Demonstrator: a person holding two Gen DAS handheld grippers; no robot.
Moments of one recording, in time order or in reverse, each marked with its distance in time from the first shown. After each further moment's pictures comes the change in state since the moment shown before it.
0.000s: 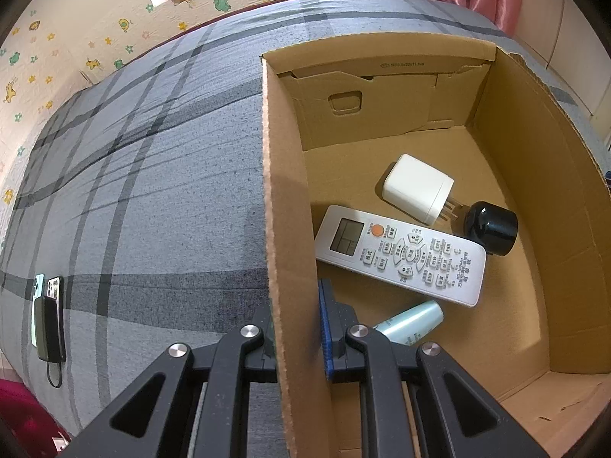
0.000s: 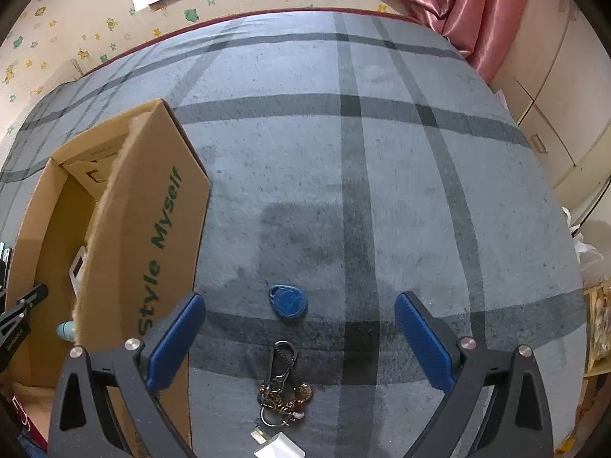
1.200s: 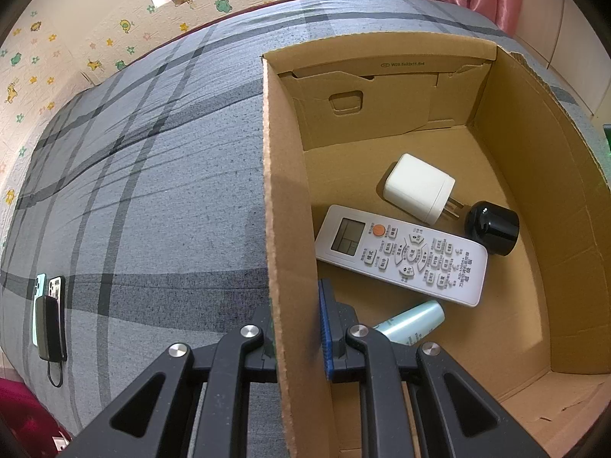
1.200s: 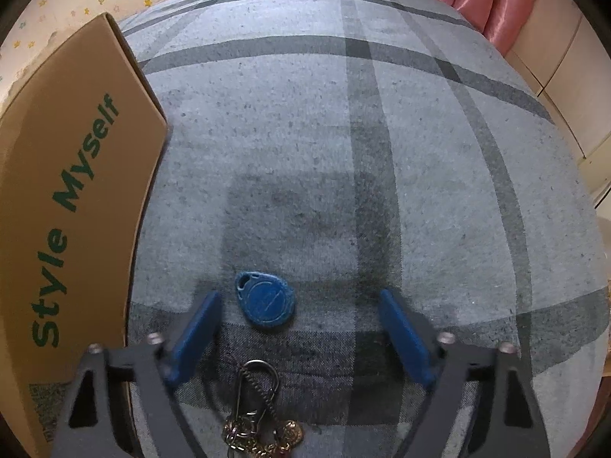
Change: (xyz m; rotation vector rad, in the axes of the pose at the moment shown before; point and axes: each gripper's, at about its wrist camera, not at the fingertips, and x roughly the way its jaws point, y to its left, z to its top) left arm -0.002 -0.002 -0.001 -0.001 -0.004 0.008; right arm 0.073 0.003 -0.015 -0.025 0.081 -0.028
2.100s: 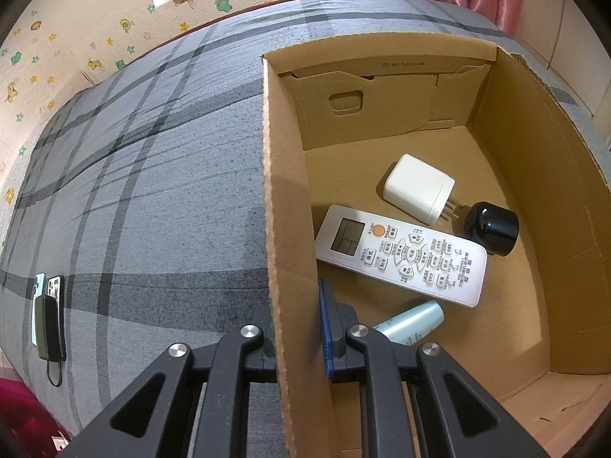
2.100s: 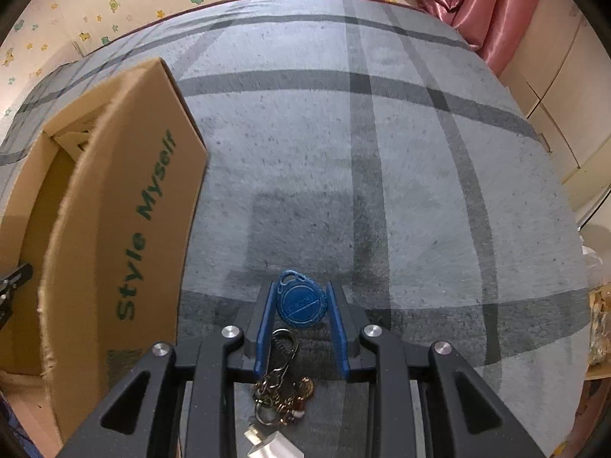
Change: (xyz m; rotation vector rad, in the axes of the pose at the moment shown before) left arm 0.000 0.002 0.001 -0.003 0.002 -0.004; right arm -0.056 0.002 0.001 -0.014 -0.040 0.018
